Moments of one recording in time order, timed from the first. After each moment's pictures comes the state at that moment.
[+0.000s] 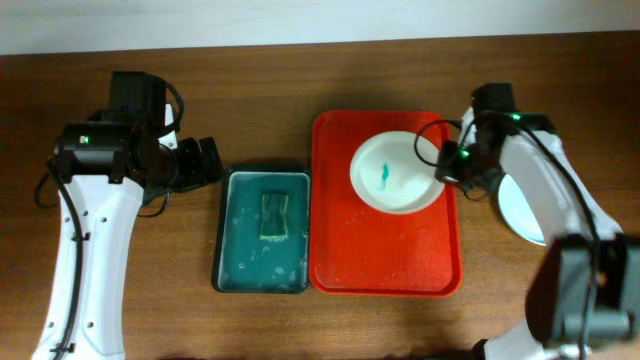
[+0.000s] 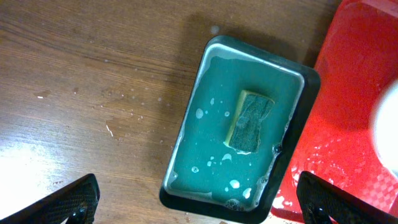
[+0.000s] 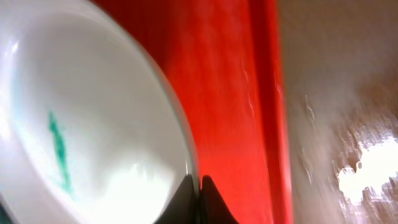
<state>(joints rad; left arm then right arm) -0.06 1.51 1.64 -1.39 0.03 -0.33 -0.02 1.75 1.32 -0.98 -0.23 0.29</state>
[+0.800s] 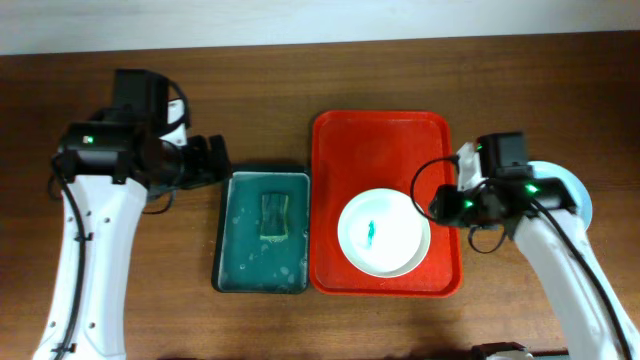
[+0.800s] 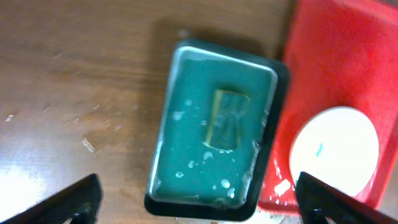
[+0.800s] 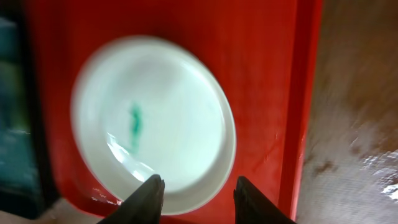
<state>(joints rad) -0.08 1.51 1.64 -1.35 0.11 -0.27 0.04 1.31 1.02 -0.93 -0.26 0.18</state>
